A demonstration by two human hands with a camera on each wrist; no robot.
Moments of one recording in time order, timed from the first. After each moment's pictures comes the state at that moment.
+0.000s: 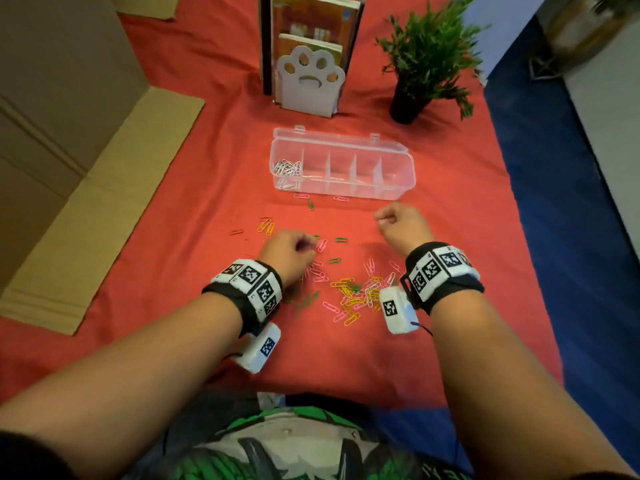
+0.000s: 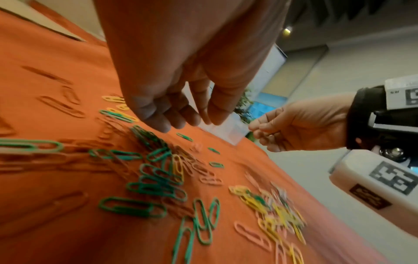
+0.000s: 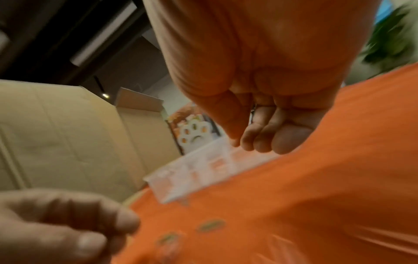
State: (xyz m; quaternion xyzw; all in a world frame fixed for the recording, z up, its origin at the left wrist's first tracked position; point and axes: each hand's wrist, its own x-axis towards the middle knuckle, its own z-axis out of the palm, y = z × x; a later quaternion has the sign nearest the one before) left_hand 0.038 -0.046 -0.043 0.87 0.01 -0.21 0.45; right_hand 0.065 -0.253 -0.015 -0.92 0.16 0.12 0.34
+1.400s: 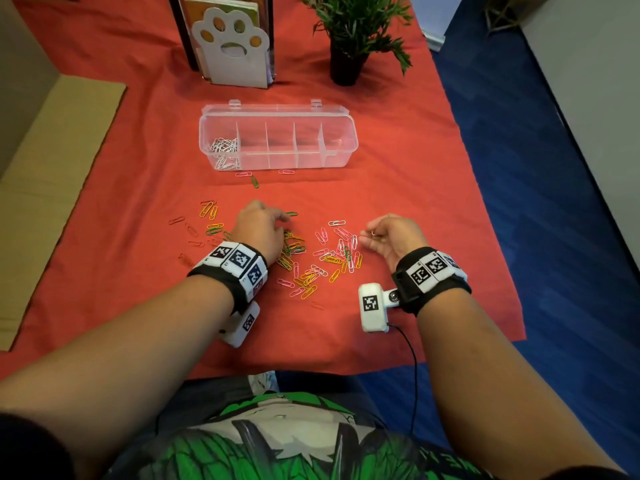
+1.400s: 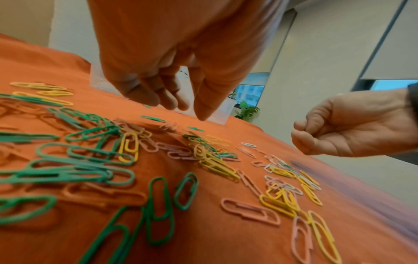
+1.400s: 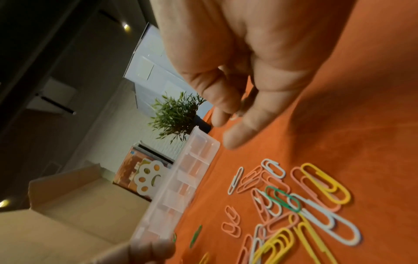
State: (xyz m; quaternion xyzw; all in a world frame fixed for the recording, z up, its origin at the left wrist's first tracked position) left_hand 0.032 -0.099 -0.052 0.95 -0.05 -0.13 0.28; right_hand -0.009 -0.316 -0.038 -0.59 0.39 0.07 0.71
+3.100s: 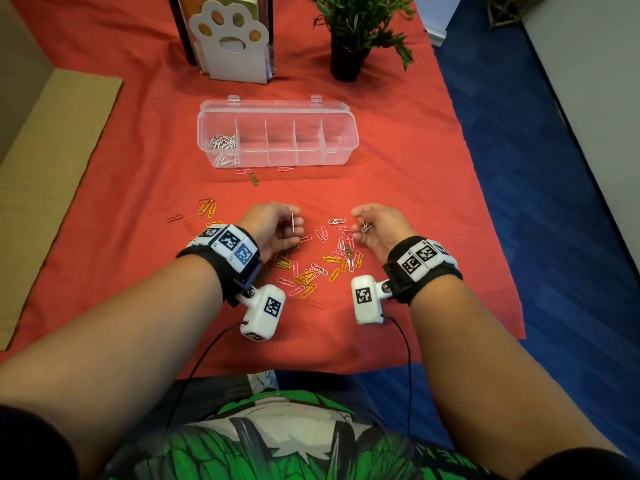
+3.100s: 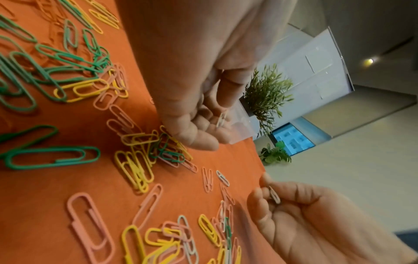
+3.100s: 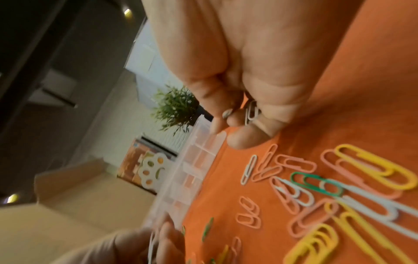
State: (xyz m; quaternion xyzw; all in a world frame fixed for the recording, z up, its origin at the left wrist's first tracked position) left_hand 0.042 -0.116 -0.035 0.60 0.20 -0.35 0.69; right_hand 0.010 -0.304 -0.042 -0.62 0.35 0.13 0.70
